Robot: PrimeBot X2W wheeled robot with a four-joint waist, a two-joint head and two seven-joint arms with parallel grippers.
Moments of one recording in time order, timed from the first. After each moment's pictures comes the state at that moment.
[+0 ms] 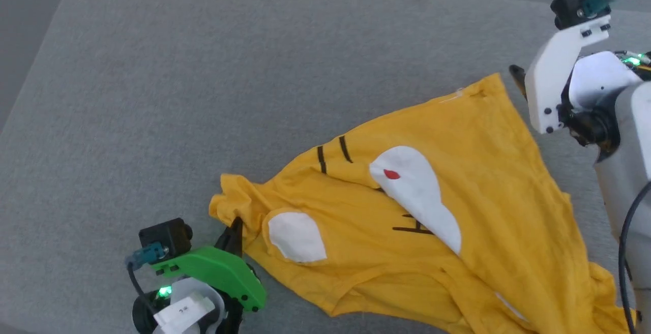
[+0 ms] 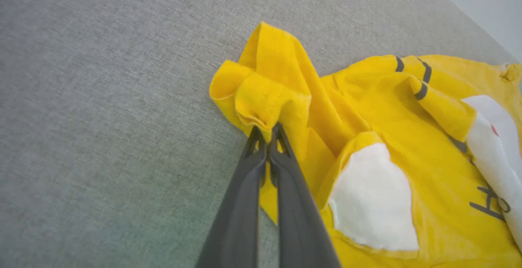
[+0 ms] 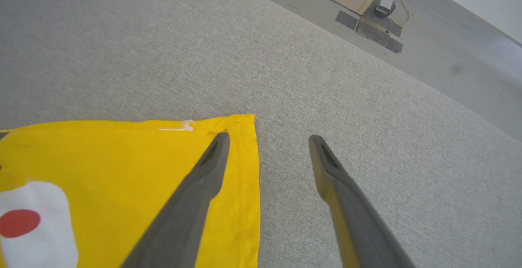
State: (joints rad) left arm -0.02 0.15 -0.26 -0.07 -0.60 0.28 0.20; right arm -0.77 -0.28 0.15 0.36 0.19 0.13 0.80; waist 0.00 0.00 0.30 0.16
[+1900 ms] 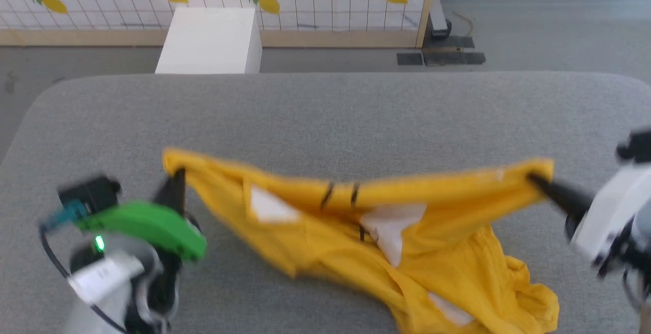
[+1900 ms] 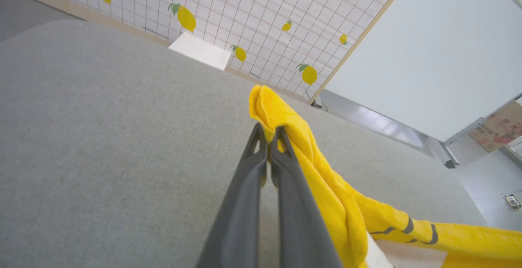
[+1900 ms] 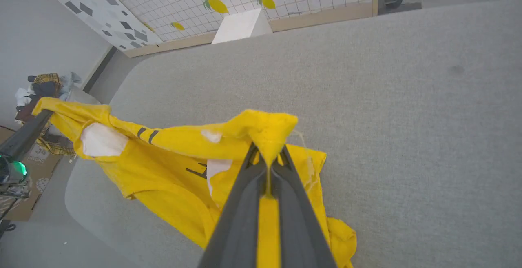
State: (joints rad) left arm -0.10 0.25 -0.15 -0.09 -0.71 0.21 0.17; right arm -0.14 -0.18 -0.17 -0.20 0.68 0.13 0.92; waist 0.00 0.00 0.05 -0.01
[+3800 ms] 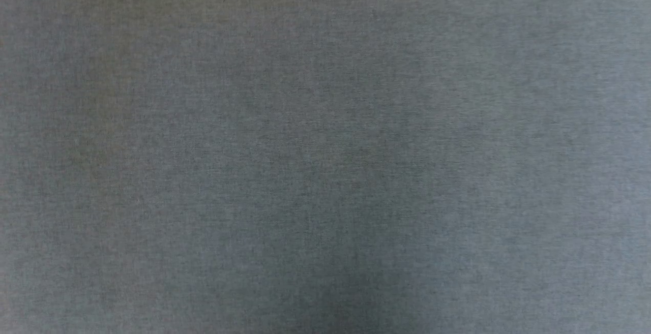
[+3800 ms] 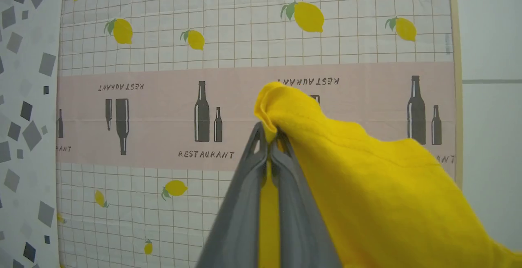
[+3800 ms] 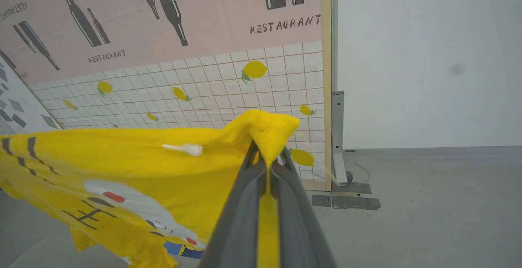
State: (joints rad) left arm -1.72 0.40 -0.24 0.60 -0.34 0.16 -0.21; right arm -1.67 -0.14 -0.19 0.52 0.29 0.13 0.61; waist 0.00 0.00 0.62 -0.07
